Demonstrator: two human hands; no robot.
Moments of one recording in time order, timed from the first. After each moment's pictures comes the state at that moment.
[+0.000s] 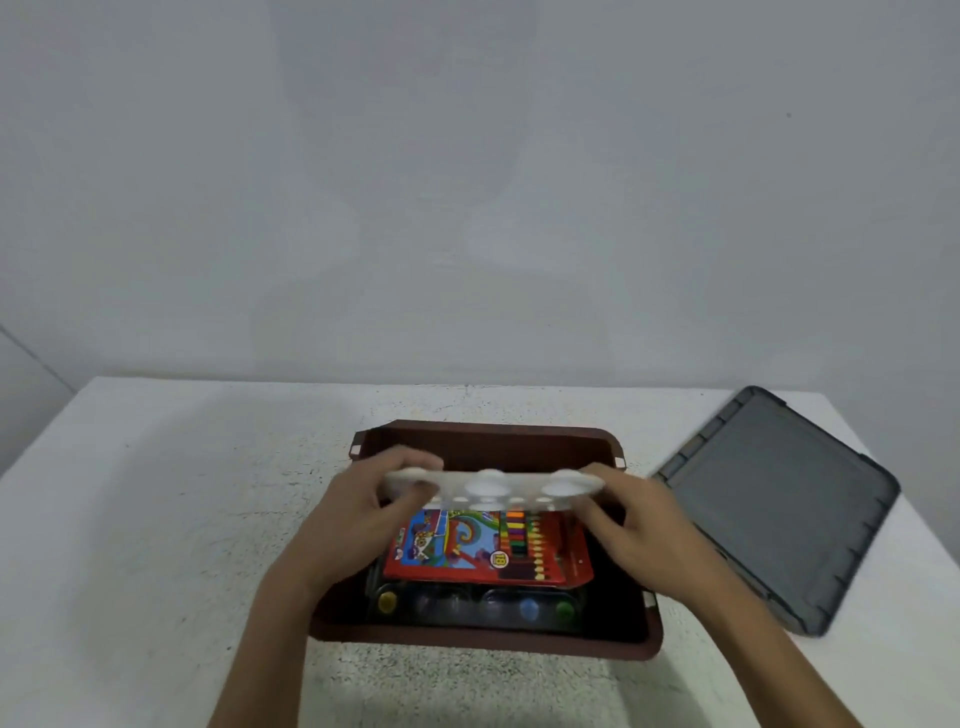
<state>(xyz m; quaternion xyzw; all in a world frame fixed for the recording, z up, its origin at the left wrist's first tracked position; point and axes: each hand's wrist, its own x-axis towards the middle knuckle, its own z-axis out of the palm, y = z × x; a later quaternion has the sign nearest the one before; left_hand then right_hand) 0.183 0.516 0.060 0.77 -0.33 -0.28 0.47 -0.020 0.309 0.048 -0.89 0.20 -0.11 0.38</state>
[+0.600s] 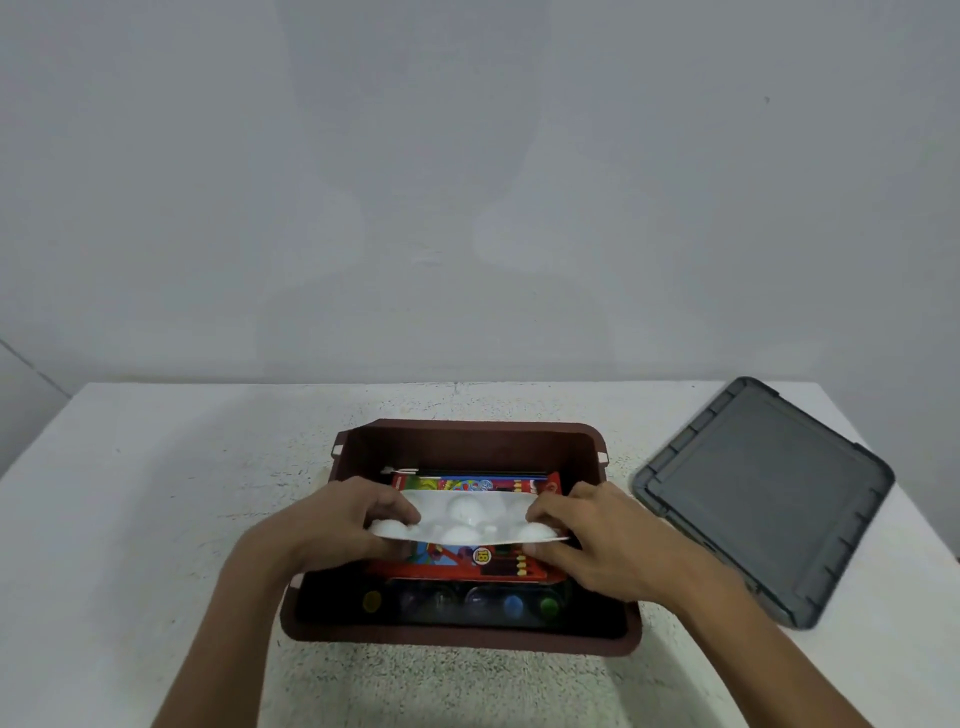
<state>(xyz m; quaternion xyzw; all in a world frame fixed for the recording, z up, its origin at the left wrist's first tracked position) 0.204 0.509 0.054 0.81 -0.42 -0.38 0.15 -0.018 0.307 0.049 -0.98 0.10 0.04 0.17</state>
